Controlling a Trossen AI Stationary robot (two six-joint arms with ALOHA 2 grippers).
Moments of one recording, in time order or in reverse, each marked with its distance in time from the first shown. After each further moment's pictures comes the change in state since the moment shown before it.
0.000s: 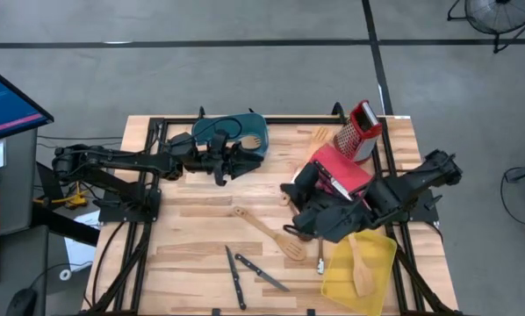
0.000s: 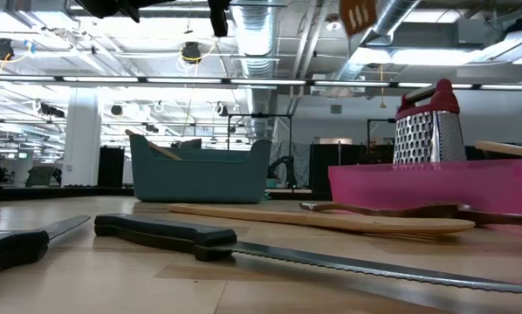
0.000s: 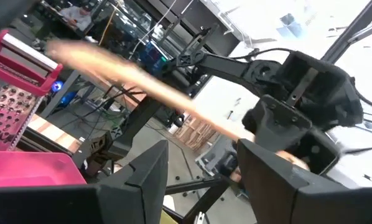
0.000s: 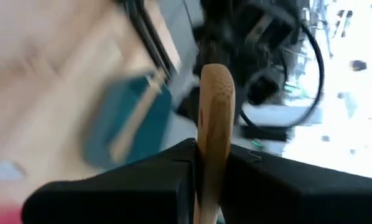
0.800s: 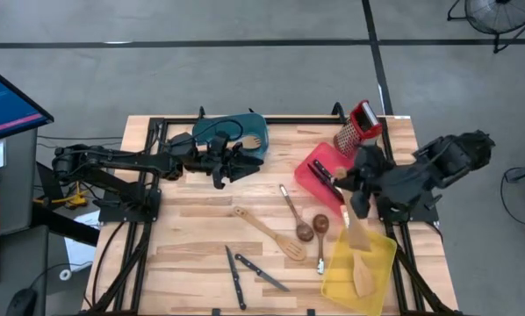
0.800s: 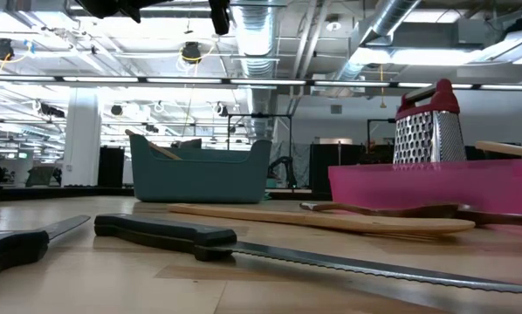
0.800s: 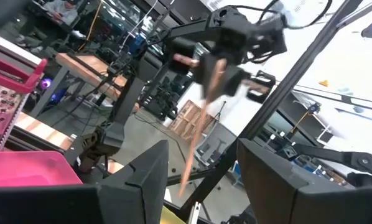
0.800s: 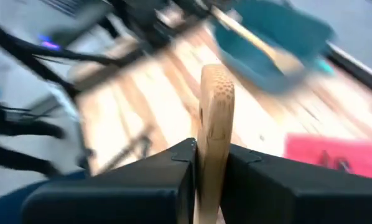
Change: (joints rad) left arm -0.001 0.000 0.000 0.000 0.057 0.032; right arm 0.025 -0.326 -0.001 -0.455 -0.380 1.720
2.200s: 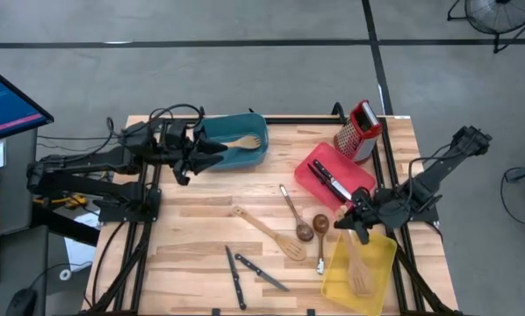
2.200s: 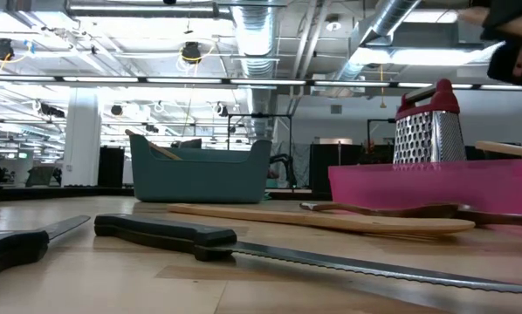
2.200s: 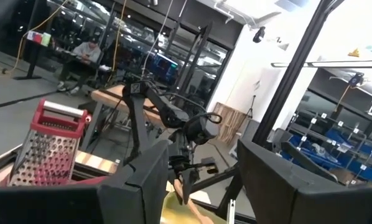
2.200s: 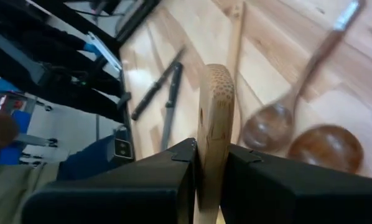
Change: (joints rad) left arm 0.042 -0.407 0.001 -0.433 -0.047 0.258; right arm 0.165 -0.540 -1.257 0.917 -0.137 0.266
